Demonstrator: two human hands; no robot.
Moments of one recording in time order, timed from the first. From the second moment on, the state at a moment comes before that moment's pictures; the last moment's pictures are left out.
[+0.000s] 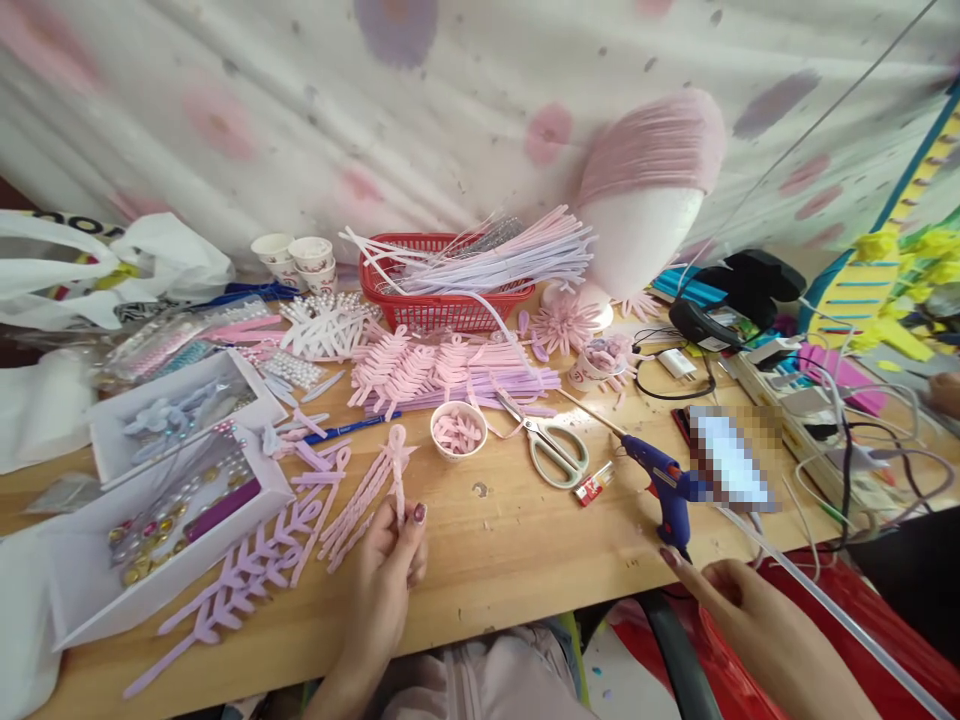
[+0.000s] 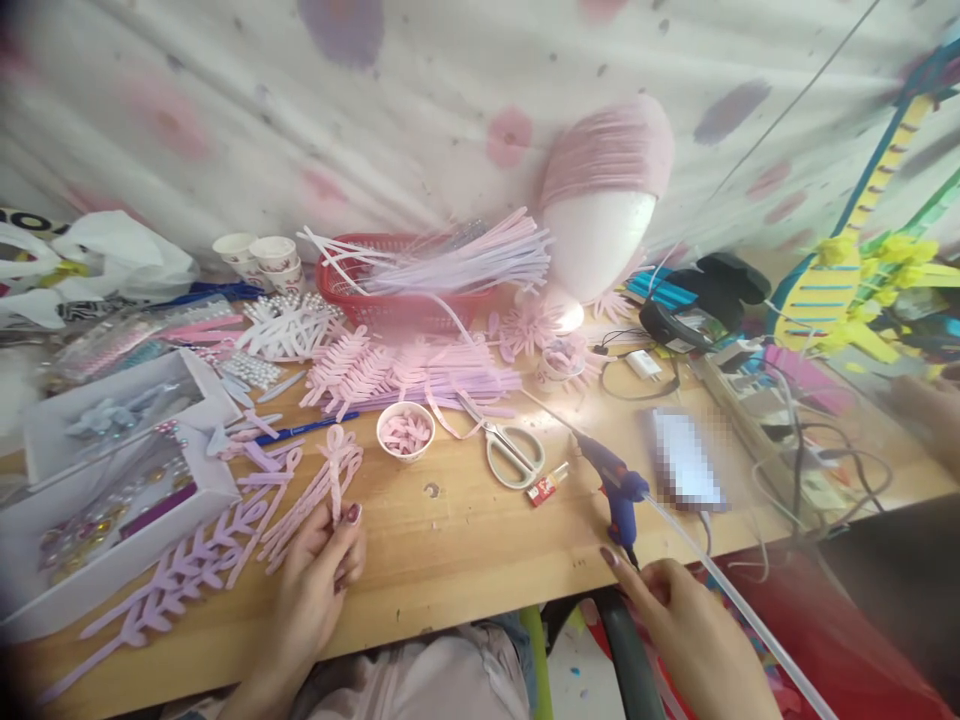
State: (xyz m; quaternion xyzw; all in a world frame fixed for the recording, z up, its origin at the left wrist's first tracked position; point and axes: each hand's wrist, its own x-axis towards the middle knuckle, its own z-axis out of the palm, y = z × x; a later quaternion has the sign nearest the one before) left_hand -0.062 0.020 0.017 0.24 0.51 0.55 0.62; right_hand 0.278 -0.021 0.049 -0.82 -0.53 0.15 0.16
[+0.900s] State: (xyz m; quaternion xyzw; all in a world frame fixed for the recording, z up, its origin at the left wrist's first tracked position) left_hand -0.067 0.026 0.016 0.22 0.50 0.51 0.66; right_hand 0.099 0.133 0.109 -0.54 -0.81 0.16 0.14
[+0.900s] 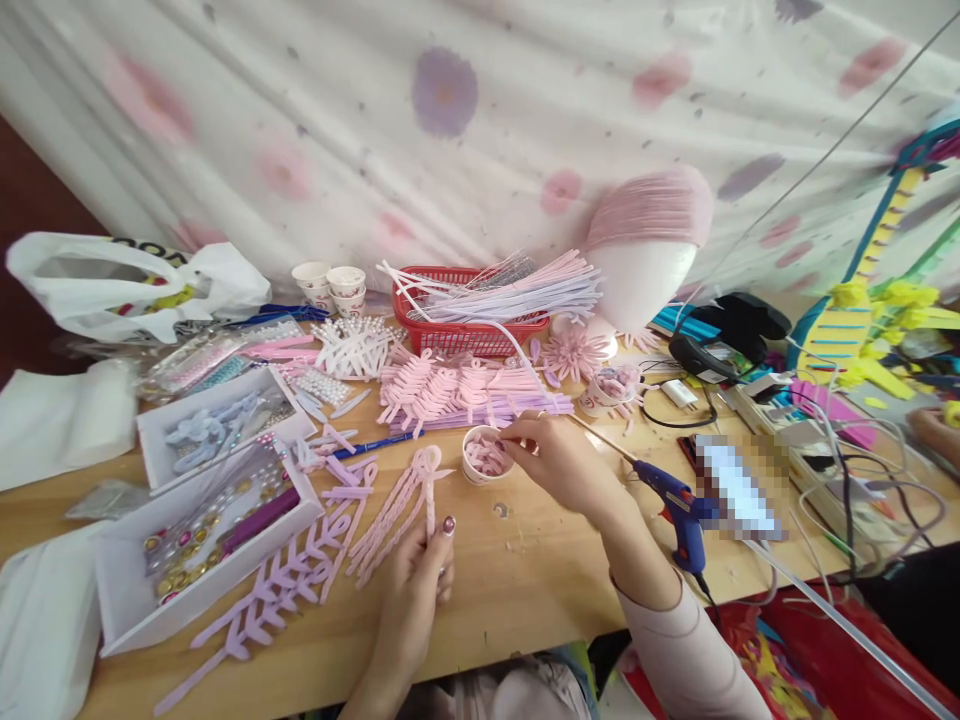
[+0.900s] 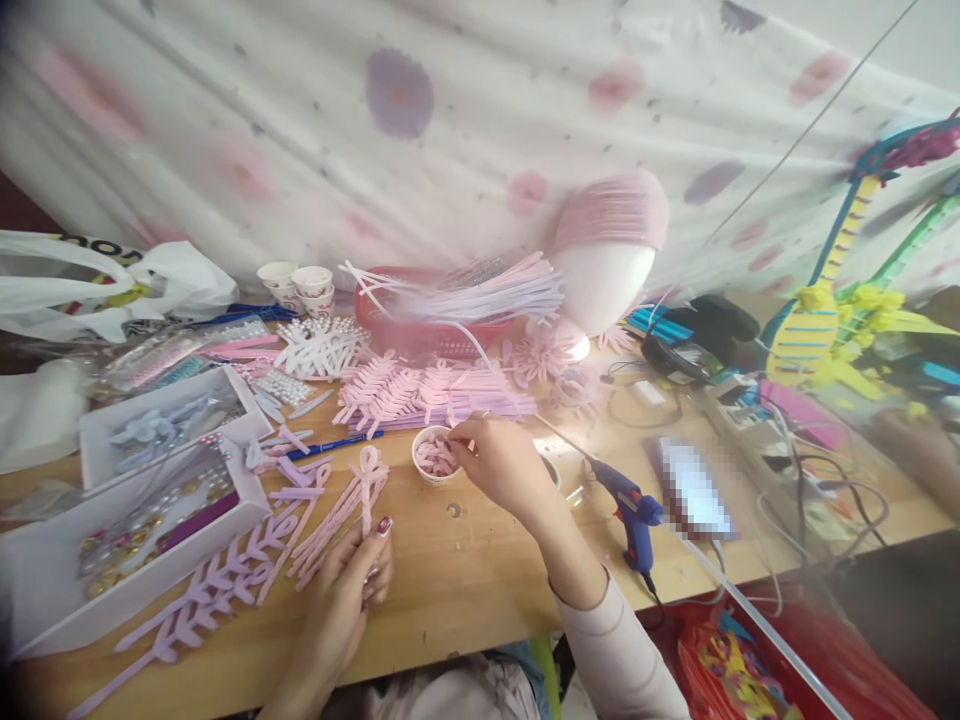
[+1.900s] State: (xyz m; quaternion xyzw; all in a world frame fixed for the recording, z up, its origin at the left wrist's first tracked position) left_hand -0.020 0.041 0.063 0.21 0.48 0.59 0.62; right_hand 0.109 0.058 0.050 -0.41 -0.48 0.57 0.53
